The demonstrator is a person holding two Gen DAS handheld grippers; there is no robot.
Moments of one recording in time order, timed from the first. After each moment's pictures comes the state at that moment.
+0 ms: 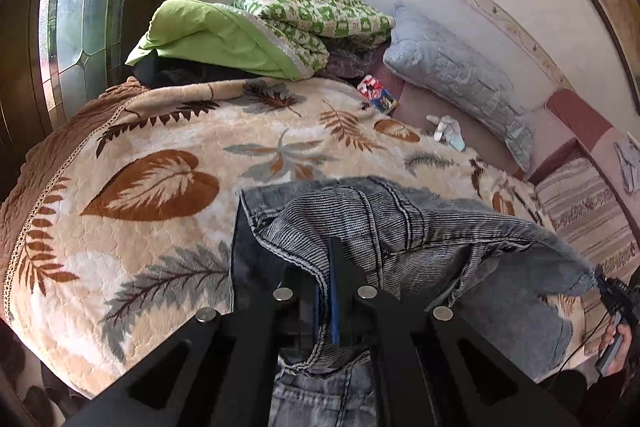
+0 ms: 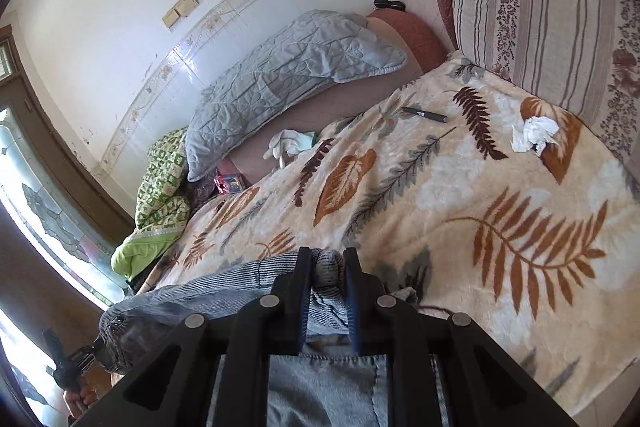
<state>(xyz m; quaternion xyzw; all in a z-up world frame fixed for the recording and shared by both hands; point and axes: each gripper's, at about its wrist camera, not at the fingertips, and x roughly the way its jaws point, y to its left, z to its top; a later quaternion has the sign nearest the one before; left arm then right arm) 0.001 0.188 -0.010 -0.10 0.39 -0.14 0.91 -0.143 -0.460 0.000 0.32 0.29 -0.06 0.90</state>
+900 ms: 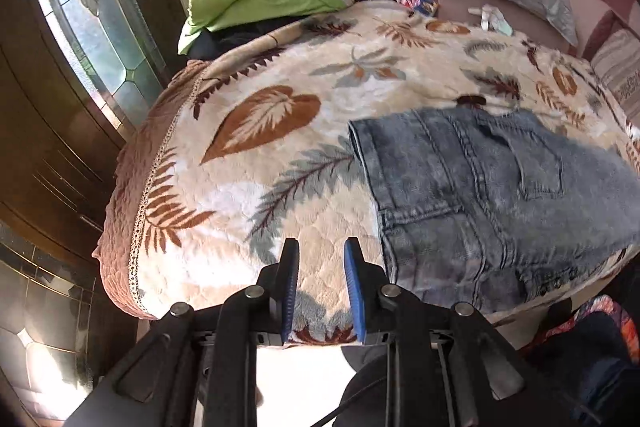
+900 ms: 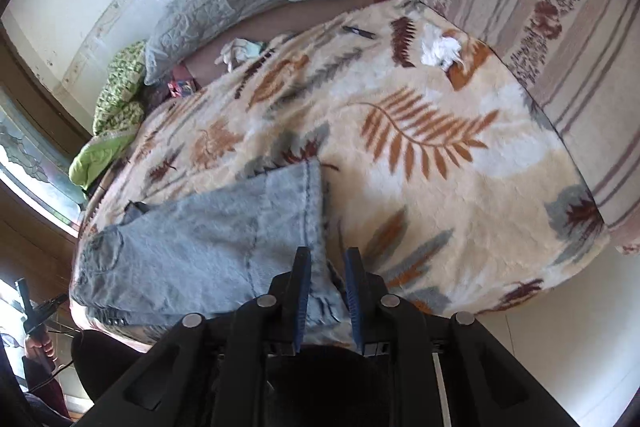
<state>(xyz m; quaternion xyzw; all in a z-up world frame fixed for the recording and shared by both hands) -0.059 0.234 -0.008 0.07 0.46 -0.05 0.88 -0.235 -0.469 -0.016 0.26 0.44 -0.07 0.86</state>
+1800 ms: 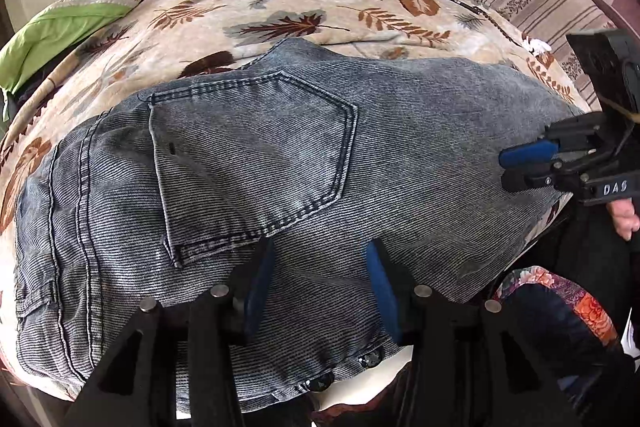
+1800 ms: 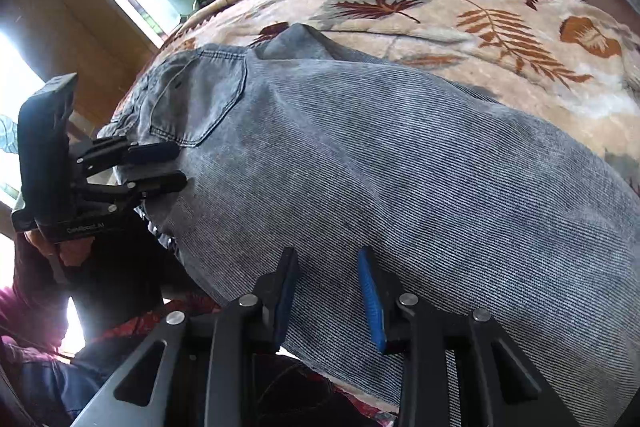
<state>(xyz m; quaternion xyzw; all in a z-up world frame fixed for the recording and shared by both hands) -0.065 0.013 -0.091 0.14 0.49 -0.27 0.82 -0.075 -0.207 -0.094 0.07 0.56 0.23 0.80</state>
